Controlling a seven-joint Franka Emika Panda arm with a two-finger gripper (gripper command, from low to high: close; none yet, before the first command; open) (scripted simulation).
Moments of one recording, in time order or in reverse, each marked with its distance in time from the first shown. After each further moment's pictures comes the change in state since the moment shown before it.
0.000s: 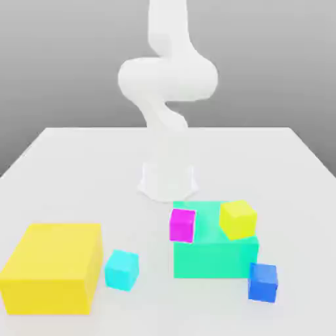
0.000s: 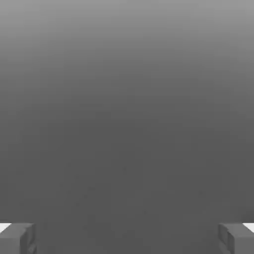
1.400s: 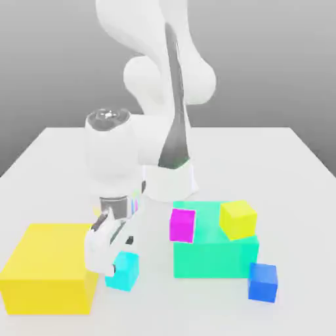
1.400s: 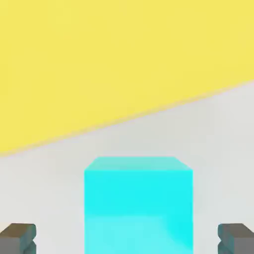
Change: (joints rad) arm -0.424 0.945 0.141 -0.438 -0.176 0.639 1.604
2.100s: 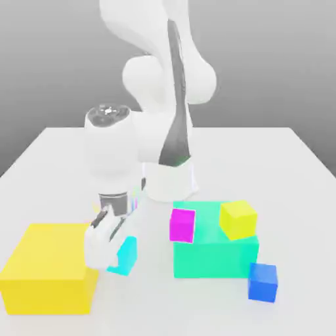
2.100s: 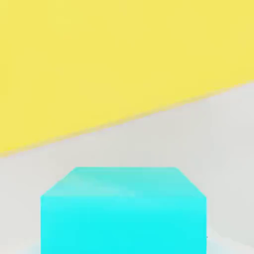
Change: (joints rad) arm 0.015 -0.163 0.039 -0.034 0.142 -0.123 -0.119
